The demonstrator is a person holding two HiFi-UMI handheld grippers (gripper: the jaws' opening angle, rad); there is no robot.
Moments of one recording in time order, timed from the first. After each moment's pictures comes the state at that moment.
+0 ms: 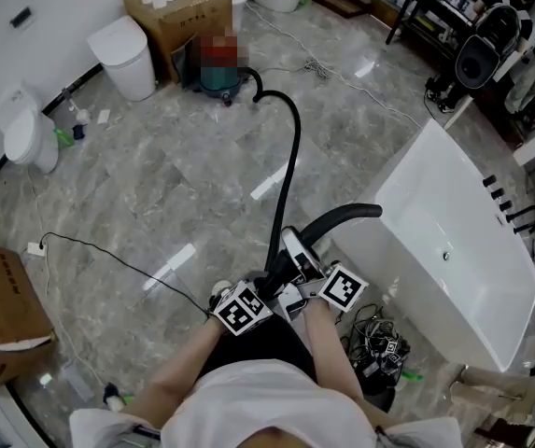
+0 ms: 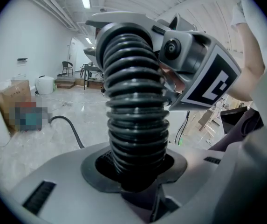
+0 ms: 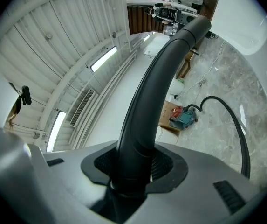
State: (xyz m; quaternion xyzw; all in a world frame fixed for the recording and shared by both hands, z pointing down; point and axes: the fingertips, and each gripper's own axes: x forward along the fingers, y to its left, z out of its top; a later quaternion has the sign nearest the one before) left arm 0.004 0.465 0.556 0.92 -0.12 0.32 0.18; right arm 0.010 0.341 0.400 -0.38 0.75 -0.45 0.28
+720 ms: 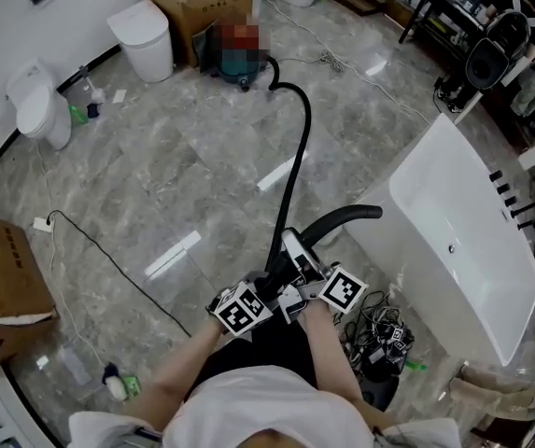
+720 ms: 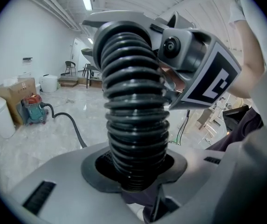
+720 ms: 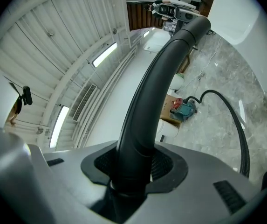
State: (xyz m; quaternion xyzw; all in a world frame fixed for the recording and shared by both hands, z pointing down) left arm -0.058 0.556 0.562 0.92 -0.13 0.32 0.18; right arm -0.058 0.431 0.407 -0.37 0.76 -0.46 0.27
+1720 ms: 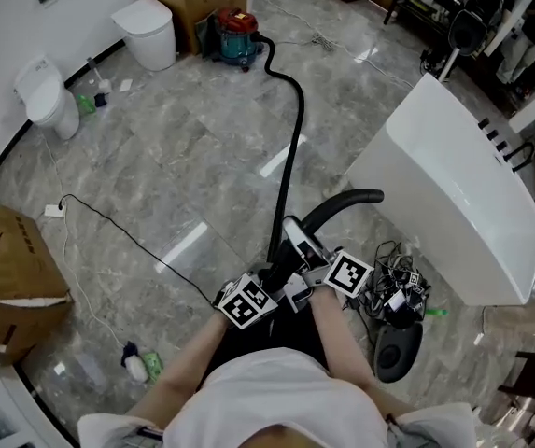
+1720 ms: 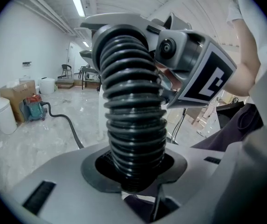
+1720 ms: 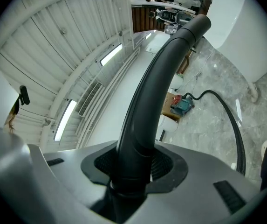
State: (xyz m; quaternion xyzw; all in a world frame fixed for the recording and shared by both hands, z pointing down) left arm -0.156 0.768 0.552 0.93 -0.12 0.31 0.16; right arm -0.156 0.643 0.393 -0.37 0.77 -0.45 0.27
